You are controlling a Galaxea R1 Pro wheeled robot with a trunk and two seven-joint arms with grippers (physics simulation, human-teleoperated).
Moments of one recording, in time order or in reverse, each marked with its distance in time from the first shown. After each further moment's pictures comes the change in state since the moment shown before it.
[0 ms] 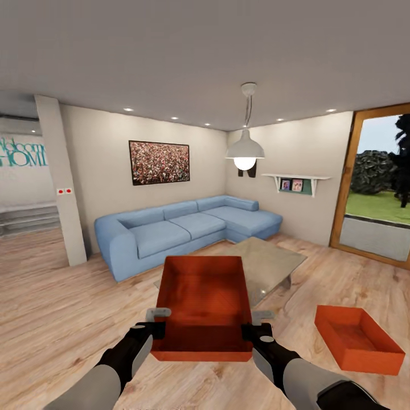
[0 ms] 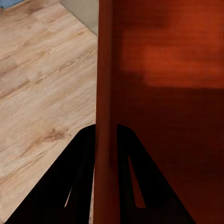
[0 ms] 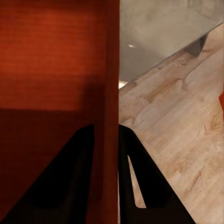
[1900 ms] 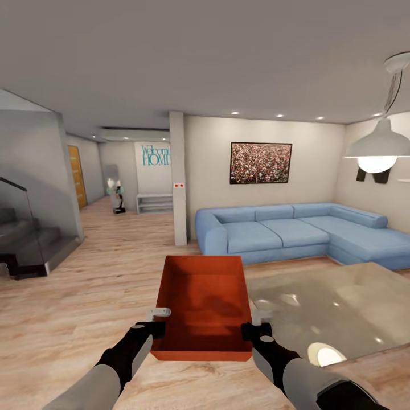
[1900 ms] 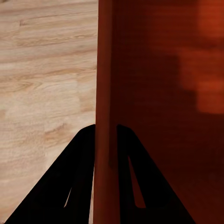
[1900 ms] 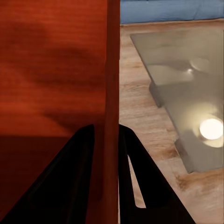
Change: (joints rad) left arm 0.000 0.003 -0.006 -0.001 0.004 -0.001 -0.001; right arm 0.000 0.001 -0.002 -0.001 0.001 -0.001 0.001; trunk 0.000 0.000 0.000
